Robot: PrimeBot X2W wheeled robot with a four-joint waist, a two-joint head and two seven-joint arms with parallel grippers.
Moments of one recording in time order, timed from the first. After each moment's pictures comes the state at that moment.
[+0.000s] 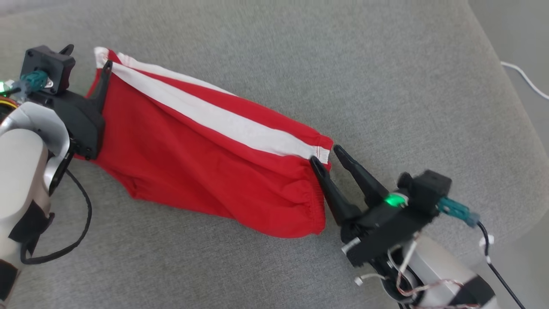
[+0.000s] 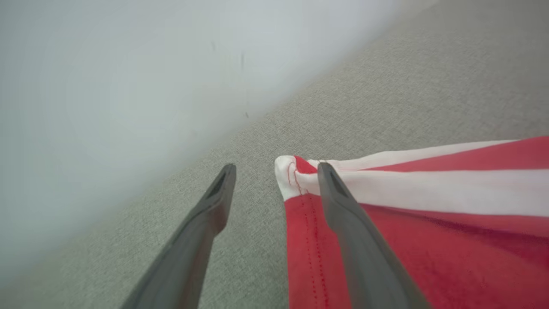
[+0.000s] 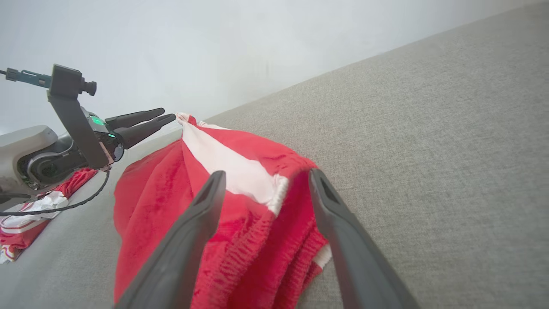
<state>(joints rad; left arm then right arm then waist) -1.04 0.53 -0.65 0.74 -0.46 -0.13 -0.02 -0.49 -0.34 0.62 0.23 0.80 0.13 -0.26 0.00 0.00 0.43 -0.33</state>
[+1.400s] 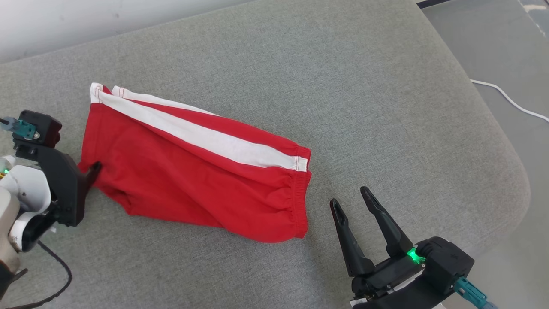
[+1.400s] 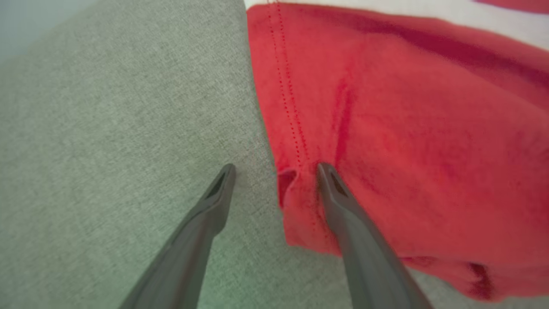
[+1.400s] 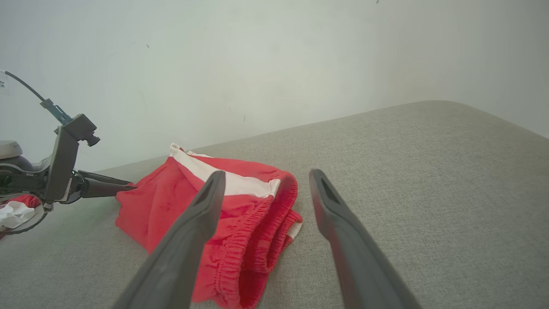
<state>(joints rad) -0.87 0.74 -0.81 0.54 -0.89 -0.11 0.47 -0.09 -0.16 0.32 -0.03 0.33 0.13 -0.26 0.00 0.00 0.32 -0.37</state>
